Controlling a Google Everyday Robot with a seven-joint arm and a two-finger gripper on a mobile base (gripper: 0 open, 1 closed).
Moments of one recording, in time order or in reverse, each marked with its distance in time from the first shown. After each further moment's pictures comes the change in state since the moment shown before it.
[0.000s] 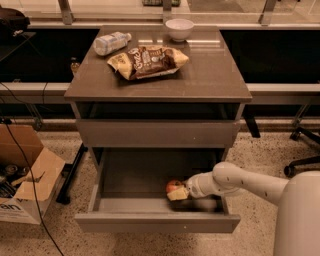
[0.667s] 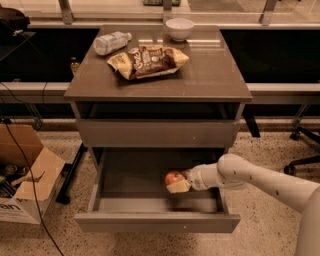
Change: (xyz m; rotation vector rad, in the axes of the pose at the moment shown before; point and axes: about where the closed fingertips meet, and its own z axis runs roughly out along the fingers) arm -0.046 0.020 -0.044 -0.009 -0.077 -0.115
